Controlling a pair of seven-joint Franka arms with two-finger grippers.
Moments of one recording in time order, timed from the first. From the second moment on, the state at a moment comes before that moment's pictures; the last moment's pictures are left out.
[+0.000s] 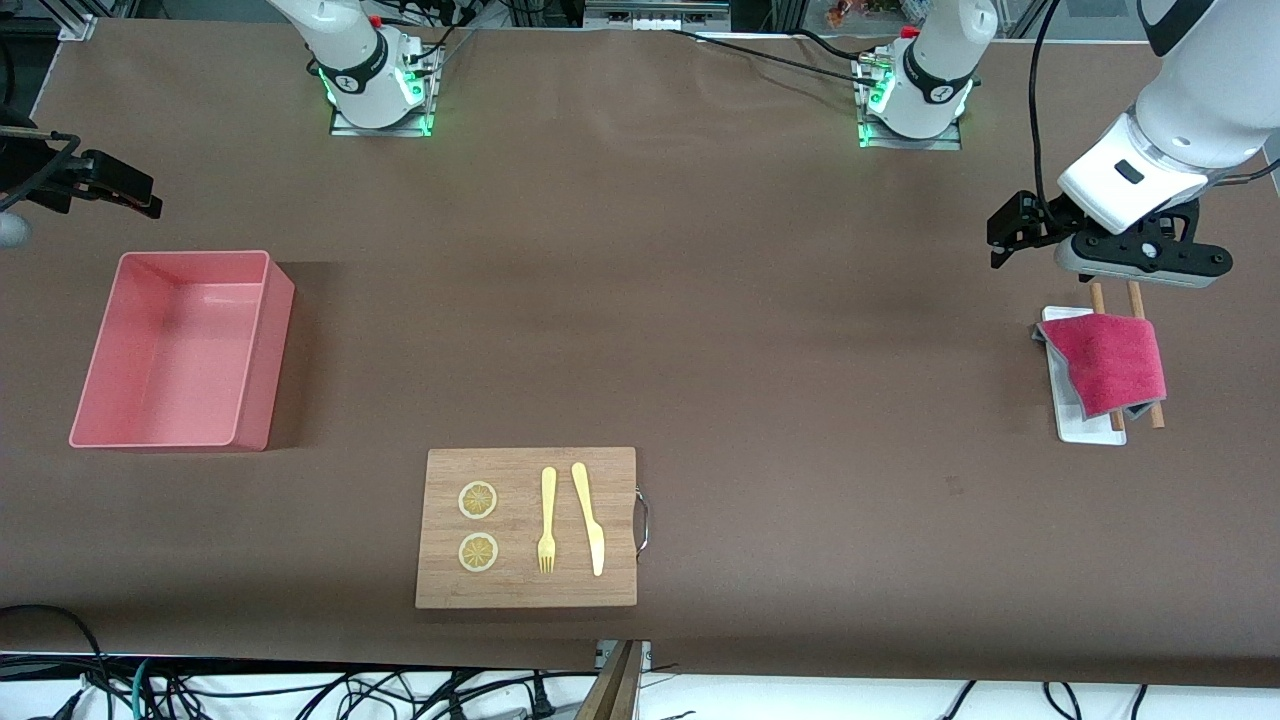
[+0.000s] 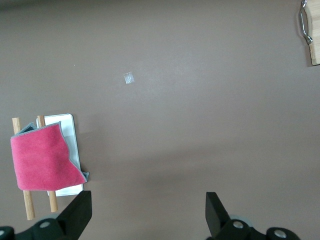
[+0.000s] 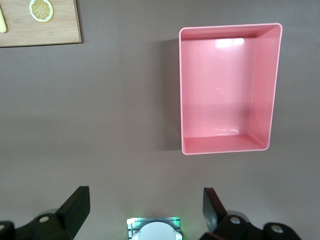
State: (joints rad) left arm -0.07 -0.04 -0.10 -1.75 0.02 1.74 -0.01; right arm -0.03 0.04 0.02 -1.49 -0.03 1.39 0.03
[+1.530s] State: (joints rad) left arm -0.07 0.33 -0.09 -1.52 0.29 1.67 0.16; right arm -0.03 0.04 0.02 -1.49 -0.03 1.39 0.03
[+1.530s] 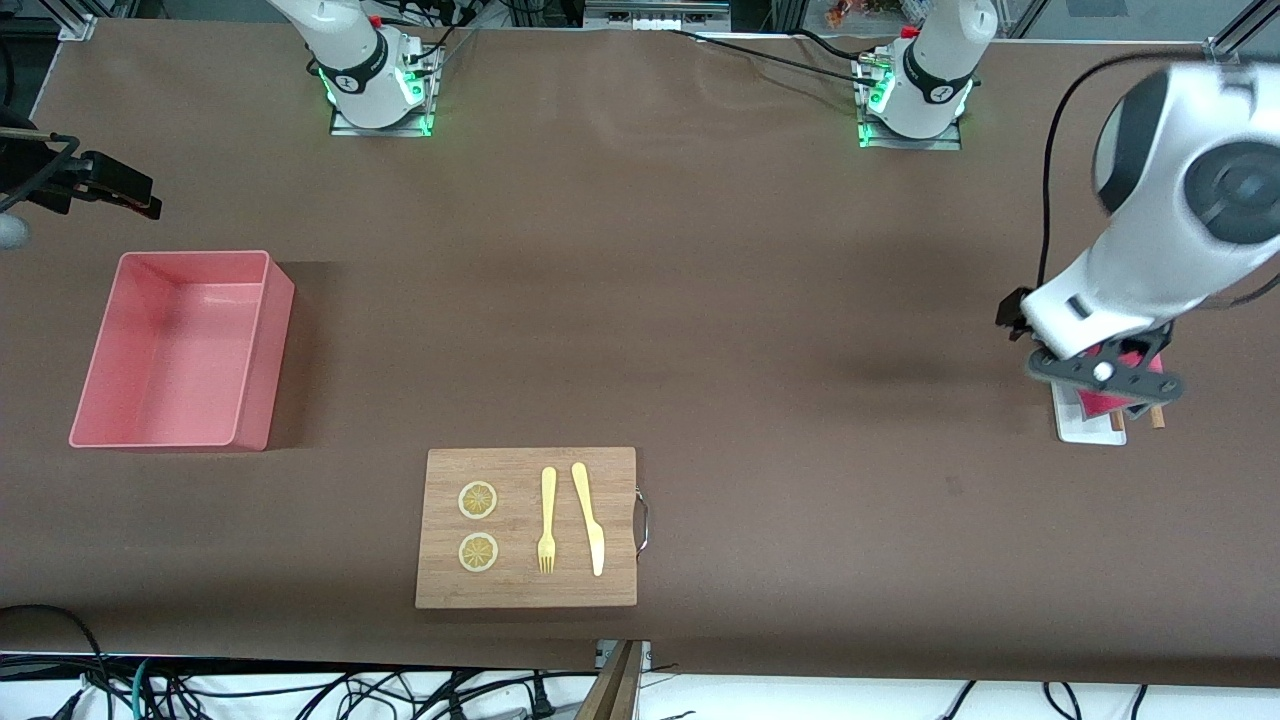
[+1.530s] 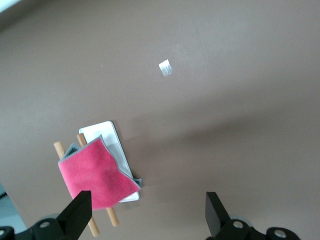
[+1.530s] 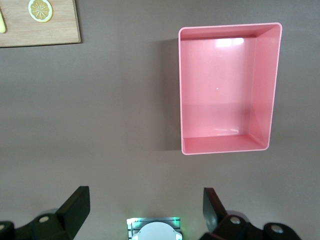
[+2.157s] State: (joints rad) left arm -0.07 0.62 -0.08 -1.47 0.43 1.71 0.41; right arm -0.03 0.04 0.02 -1.49 -0.03 1.39 0.03
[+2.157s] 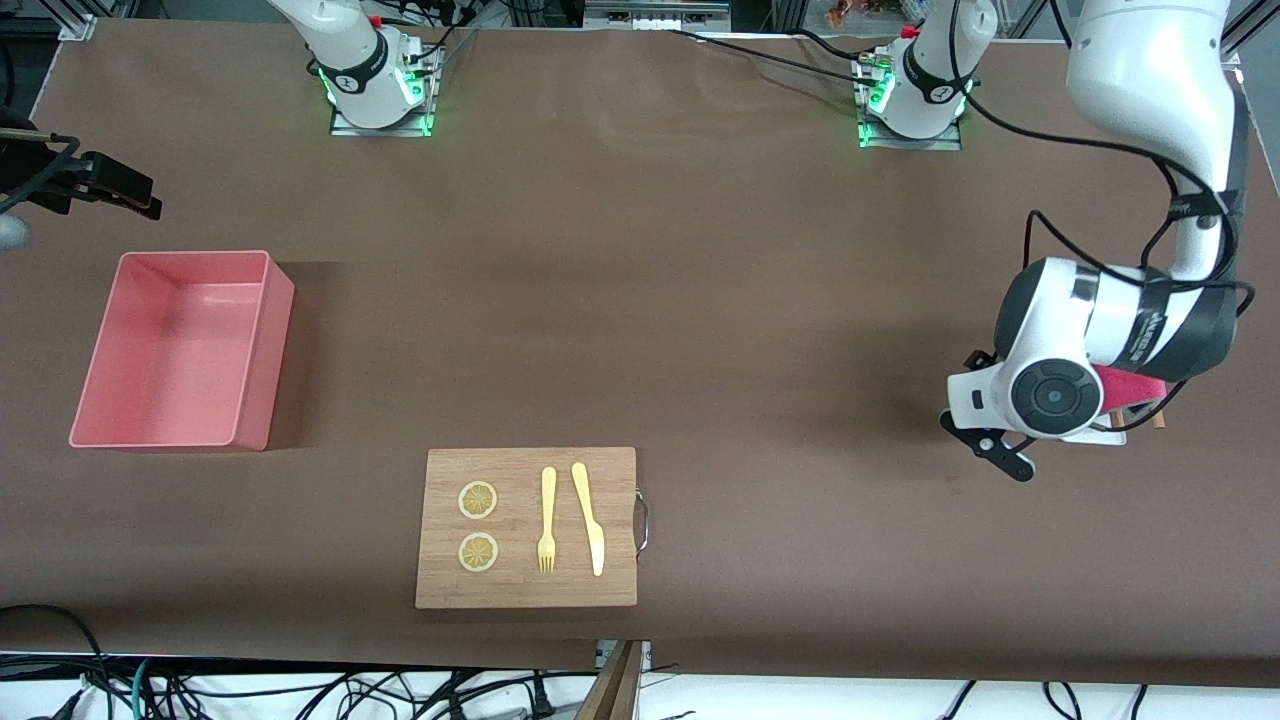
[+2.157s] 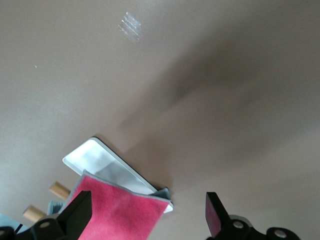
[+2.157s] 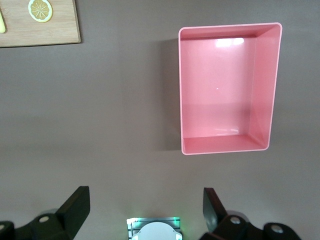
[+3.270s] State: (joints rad) left arm 0.07 0.82 -0.03 -1.38 0.53 1.86 0.60; right arm -0.03 0.05 0.02 -1.49 -0.01 1.39 0.03
